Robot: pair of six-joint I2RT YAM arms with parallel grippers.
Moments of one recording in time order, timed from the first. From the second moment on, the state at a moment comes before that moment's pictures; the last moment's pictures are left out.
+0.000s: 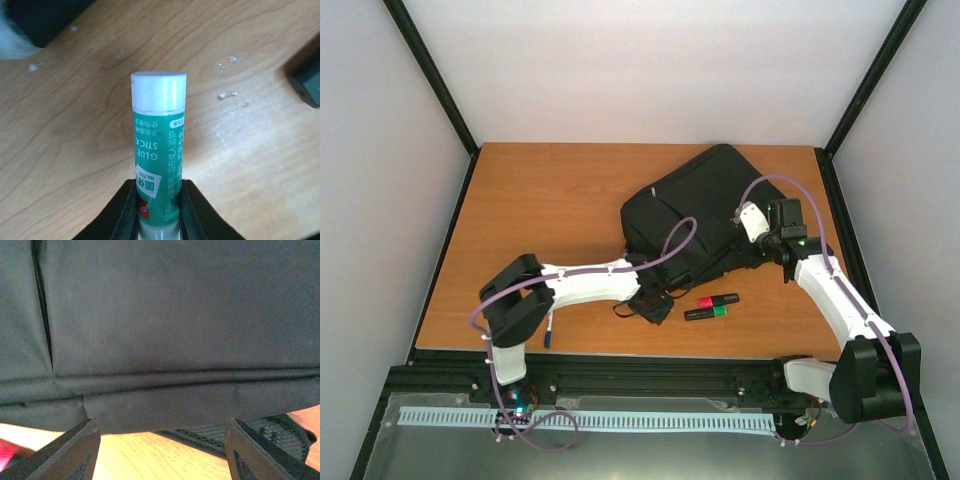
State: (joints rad) left arm -1.09 1.89 1.29 -0.84 -0.10 -0.50; right arm 0.13 1.22 0.83 -0.52 -0.14 -0.49
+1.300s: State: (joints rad) left arm -0.88 1.55 1.11 -0.49 0.11 -0.63; right arm 0.43 1.80 1.41 -0.65 0.00 -0.44
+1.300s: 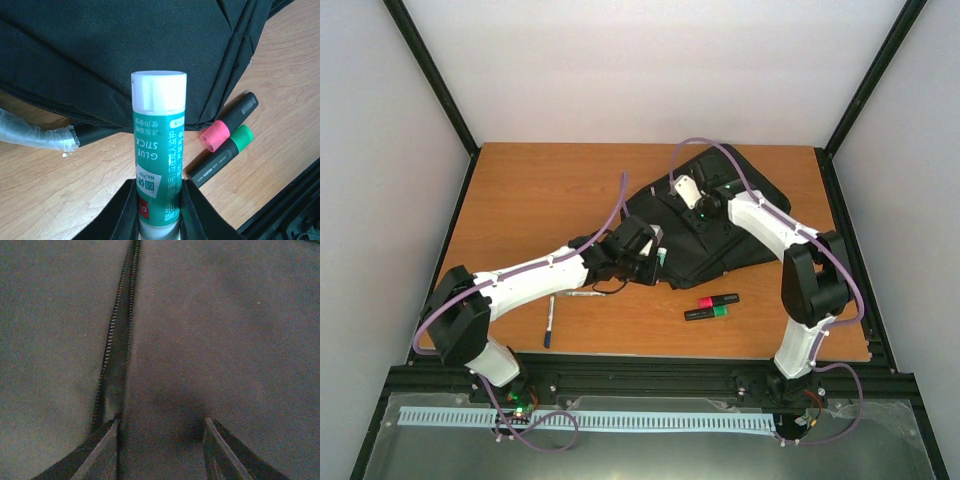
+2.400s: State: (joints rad) left arm -0.73 1.84 1.28 -0.19 0.39 -0.76; right arm 0.43 1.69 1.48 -0.79 -0.14 -0.31
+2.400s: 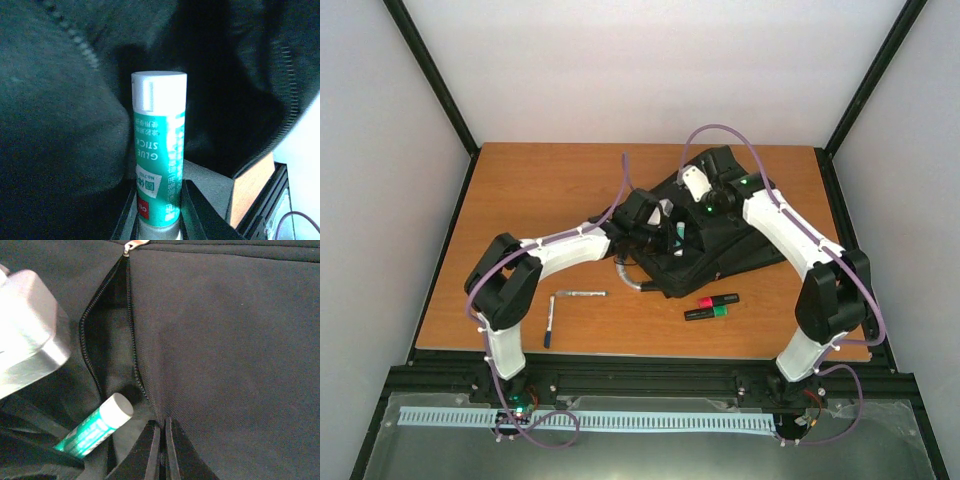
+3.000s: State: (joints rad) left arm -0.73 1.93 1.37 -0.11 0.42 -0.79; right arm 0.43 1.64 1.42 -0.78 -0.22 -0.31
